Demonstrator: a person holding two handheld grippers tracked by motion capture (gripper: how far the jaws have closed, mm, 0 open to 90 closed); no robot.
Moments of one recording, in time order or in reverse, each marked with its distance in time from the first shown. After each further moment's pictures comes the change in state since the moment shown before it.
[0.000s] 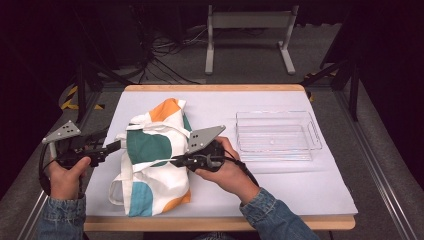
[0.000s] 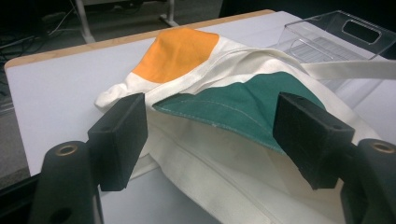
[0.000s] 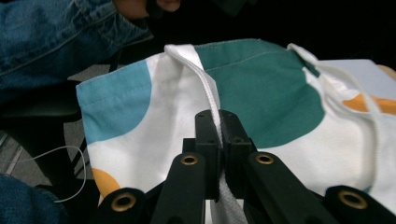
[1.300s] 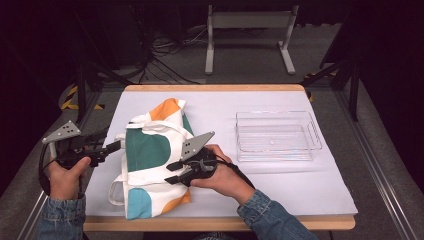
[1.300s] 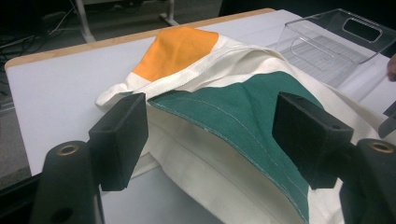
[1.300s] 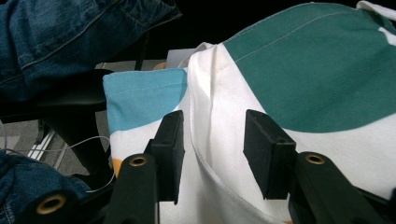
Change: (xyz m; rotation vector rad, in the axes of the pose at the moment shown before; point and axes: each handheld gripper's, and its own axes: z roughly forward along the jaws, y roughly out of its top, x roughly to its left) left arm 0.001 0.000 0.000 0.006 0.002 0.003; right arm 0.001 -0.024 0.039 0.035 0.161 0.055
